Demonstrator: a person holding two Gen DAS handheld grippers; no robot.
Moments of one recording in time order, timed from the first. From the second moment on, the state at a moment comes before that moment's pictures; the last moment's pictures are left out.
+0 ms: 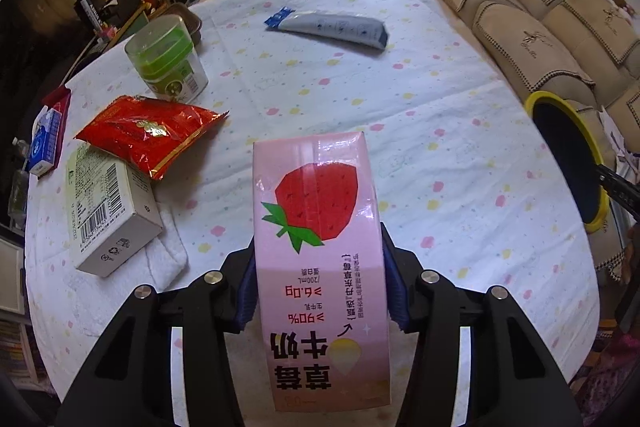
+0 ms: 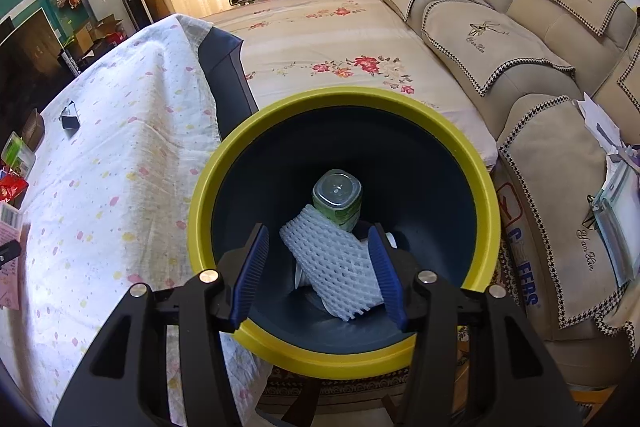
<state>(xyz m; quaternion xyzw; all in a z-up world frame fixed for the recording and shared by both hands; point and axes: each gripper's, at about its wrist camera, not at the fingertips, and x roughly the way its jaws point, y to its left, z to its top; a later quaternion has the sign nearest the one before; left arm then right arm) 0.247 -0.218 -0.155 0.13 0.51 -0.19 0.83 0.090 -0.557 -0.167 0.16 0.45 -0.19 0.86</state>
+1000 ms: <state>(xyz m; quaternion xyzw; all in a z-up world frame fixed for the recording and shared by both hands) 0.165 -0.431 -0.095 0.20 0.43 -0.39 0.79 0.009 -0.622 -0.140 0.20 0.39 -0.24 0.86</state>
